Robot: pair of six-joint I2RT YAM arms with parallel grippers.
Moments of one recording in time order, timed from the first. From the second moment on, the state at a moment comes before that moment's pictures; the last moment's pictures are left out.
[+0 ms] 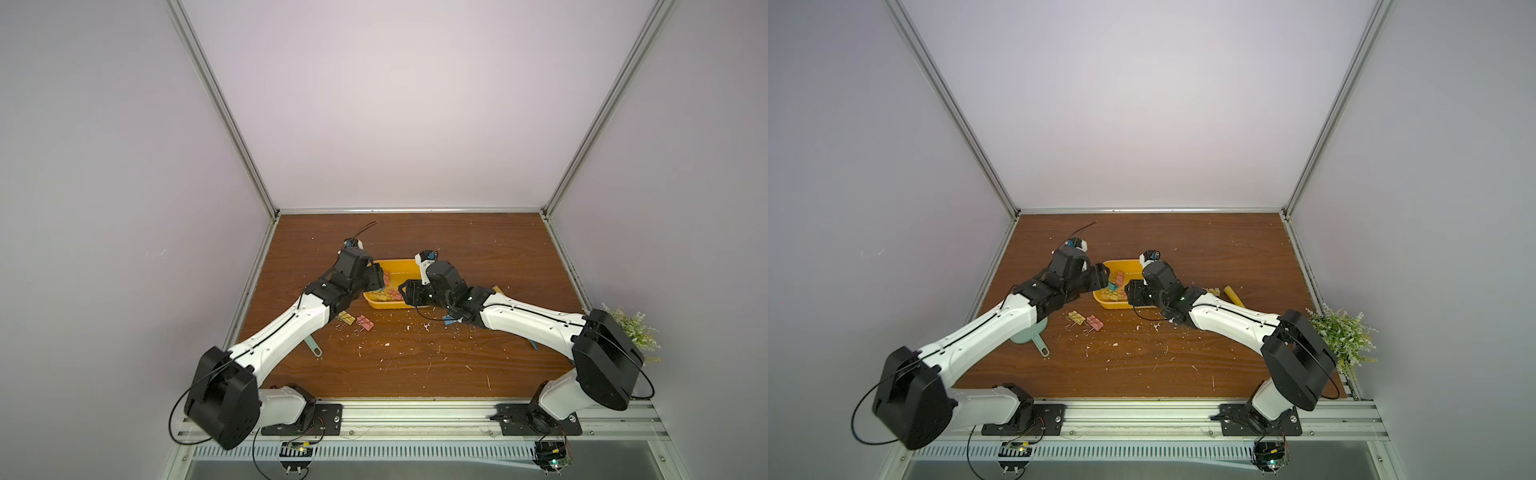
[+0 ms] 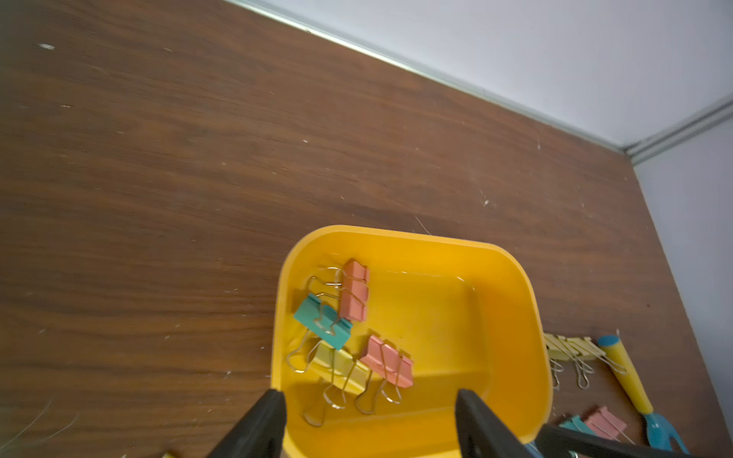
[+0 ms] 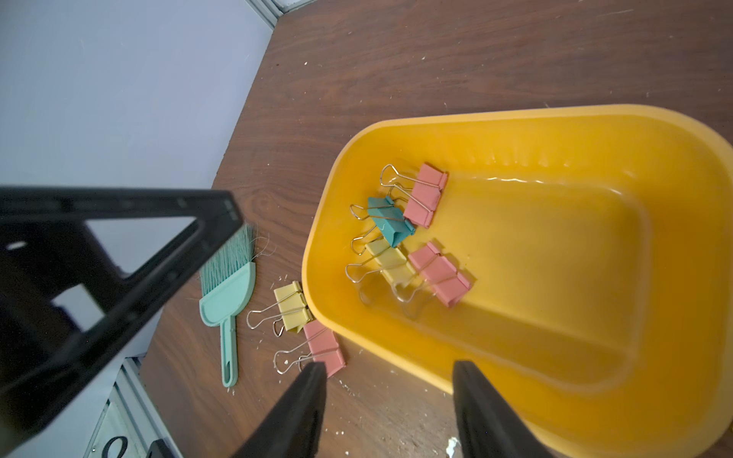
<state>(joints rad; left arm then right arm) -0.49 1.37 0.98 -0.33 -0.06 -0.55 0.85 1.55 1.00 -0.07 0.03 0.66</state>
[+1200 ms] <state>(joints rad) -0.41 1.95 1.46 -0.59 0.00 -0.32 0.84 1.66 1.05 -0.07 0.02 0.74</state>
